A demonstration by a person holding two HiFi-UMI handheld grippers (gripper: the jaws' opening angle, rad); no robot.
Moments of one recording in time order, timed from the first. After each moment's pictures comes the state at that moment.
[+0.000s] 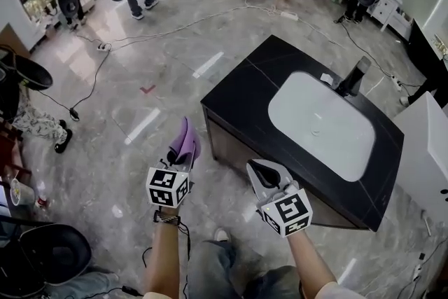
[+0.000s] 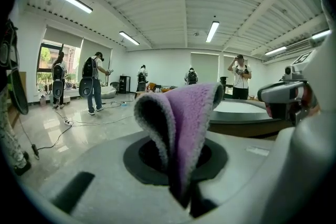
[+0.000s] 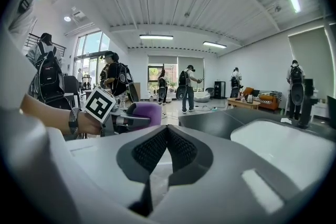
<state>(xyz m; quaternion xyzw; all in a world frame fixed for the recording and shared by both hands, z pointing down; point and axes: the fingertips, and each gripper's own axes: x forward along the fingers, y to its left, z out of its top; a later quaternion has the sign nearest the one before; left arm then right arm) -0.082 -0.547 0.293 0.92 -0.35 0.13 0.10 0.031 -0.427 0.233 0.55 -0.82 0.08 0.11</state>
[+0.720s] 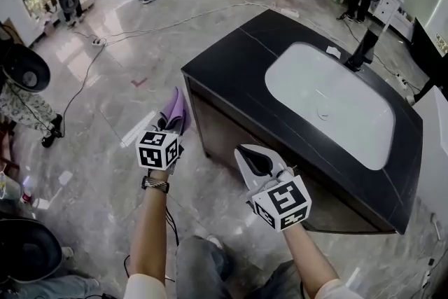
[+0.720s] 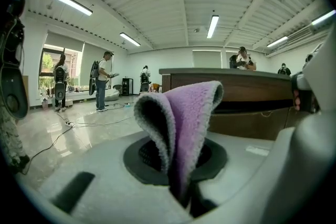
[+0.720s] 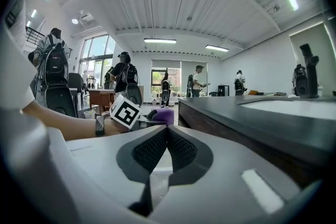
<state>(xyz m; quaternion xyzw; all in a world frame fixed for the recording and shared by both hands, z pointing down) -0.044 -0.618 0.433 0.92 -0.37 0.13 0.07 0.046 -0.433 0.354 0.54 -0.84 0.05 0.08</state>
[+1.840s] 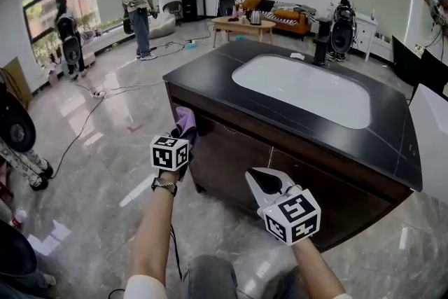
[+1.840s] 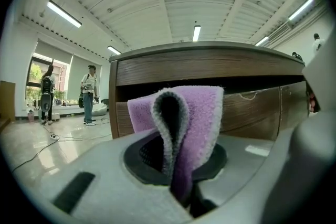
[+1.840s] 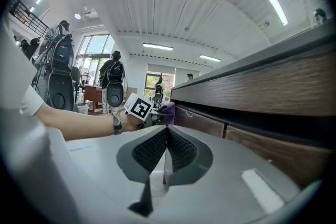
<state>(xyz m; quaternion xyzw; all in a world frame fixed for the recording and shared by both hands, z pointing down) 0.049 -0.558 0.484 0.94 -0.33 0.08 0.00 0.111 -0.305 0.447 0.58 -0.81 0.01 0.07</state>
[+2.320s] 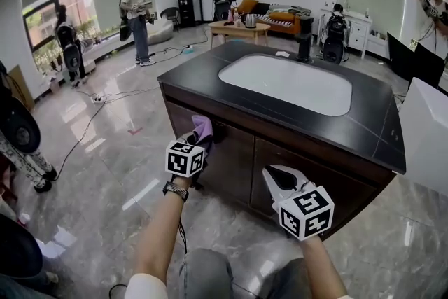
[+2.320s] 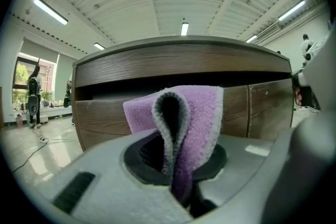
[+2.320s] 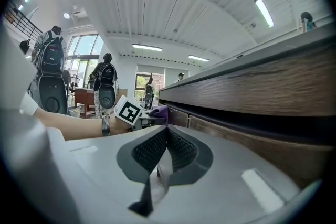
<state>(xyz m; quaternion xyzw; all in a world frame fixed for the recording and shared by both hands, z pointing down) 0.111 -0.463 0.494 0.96 -0.27 0.10 -0.01 0.170 -0.232 0.444 0.62 -0.78 0.03 0.06</state>
